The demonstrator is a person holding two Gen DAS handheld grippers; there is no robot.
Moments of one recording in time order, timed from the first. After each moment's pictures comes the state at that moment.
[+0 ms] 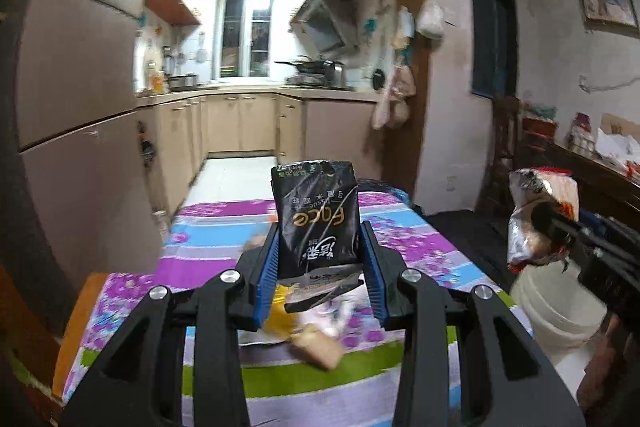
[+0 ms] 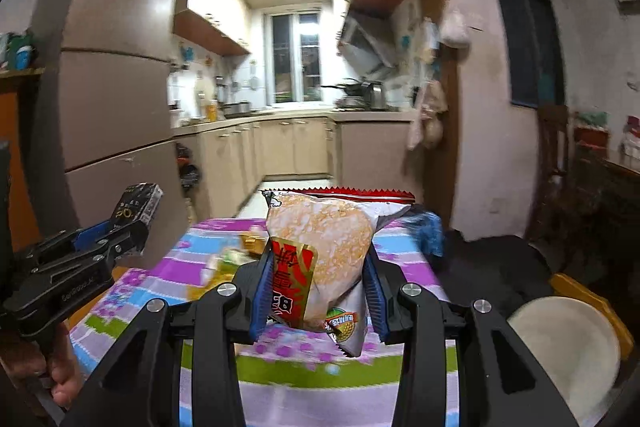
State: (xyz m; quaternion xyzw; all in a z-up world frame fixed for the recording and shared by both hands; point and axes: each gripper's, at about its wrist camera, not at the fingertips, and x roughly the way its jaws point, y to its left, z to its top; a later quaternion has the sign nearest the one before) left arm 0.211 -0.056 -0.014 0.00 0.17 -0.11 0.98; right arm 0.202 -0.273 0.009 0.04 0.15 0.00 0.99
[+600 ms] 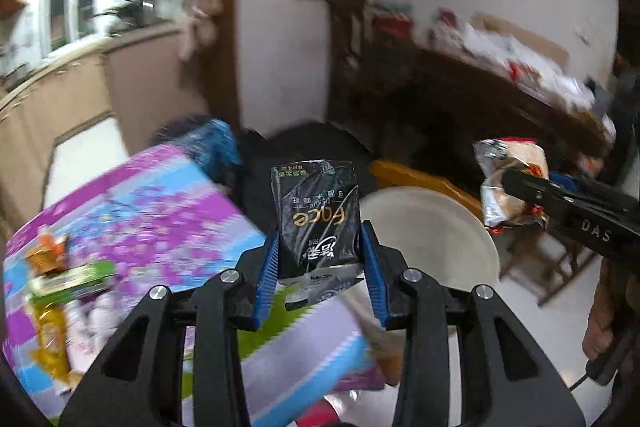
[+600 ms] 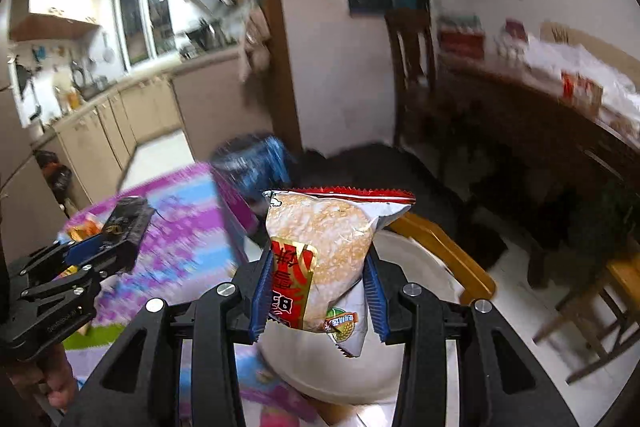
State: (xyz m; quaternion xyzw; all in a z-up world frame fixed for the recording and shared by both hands) left arm 0.263 -0.318 -0.037 0.10 0.32 -0.38 0.87; right arm 0.169 -0.564 -0.006 0.13 0.32 -0.20 0.91
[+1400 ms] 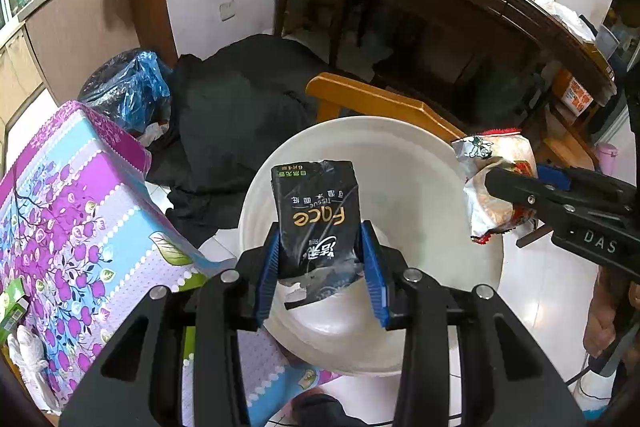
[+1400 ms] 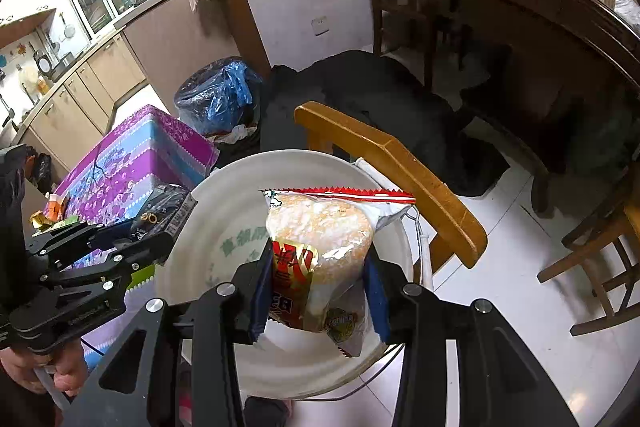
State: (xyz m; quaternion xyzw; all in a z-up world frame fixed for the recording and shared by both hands) left arm 0.296 -0.436 -0.117 0.16 0.45 -0.41 0.78; right arm 0.200 -0.646 -0.104 0.21 0.43 -0.20 0.86
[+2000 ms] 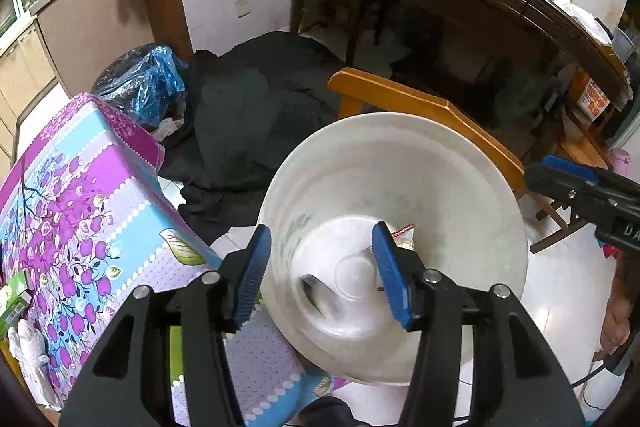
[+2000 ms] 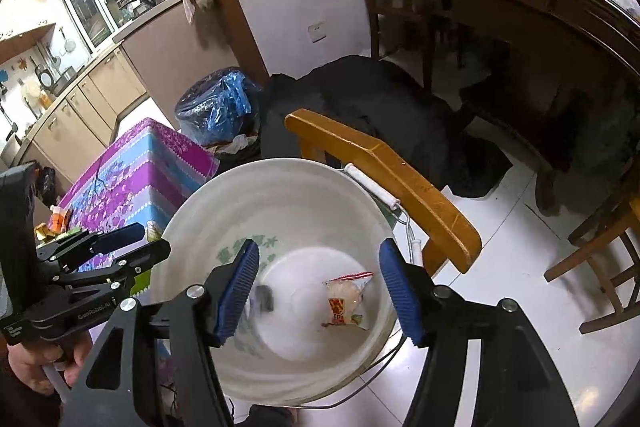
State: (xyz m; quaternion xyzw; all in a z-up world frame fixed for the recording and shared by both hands) left arm 0.305 -0.436 -0.127 0.17 0.45 -0.39 0.79; right arm 0.195 -0.652 -0.108 0.22 0.41 -0.20 0.86
